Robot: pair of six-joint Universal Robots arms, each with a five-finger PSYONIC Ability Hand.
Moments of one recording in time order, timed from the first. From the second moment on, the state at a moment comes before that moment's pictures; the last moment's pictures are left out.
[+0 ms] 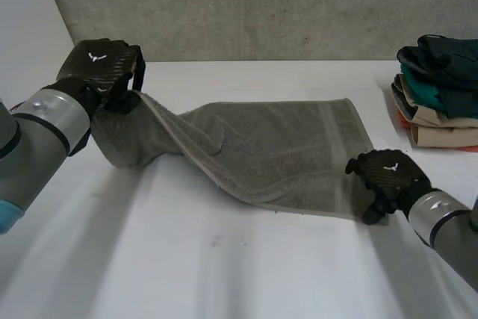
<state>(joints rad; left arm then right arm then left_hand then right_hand) 4.41 -1.75 -1.51 3.22 -1.41 3.38 1.73 -1.27 1.90 -0.19 1.27 2.70 1.16 1.20 1.19 1.20 0.98 0.45 0.44 0.44 0.44 0.27</state>
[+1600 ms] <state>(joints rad) 4.44 -1.65 -1.48 3.09 -1.47 3.40 1.70 -1.36 1.49 -0.05 1.32 2.53 1.16 1.20 1.19 1.20 0.98 1.12 1.18 1.19 1.20 0.98</state>
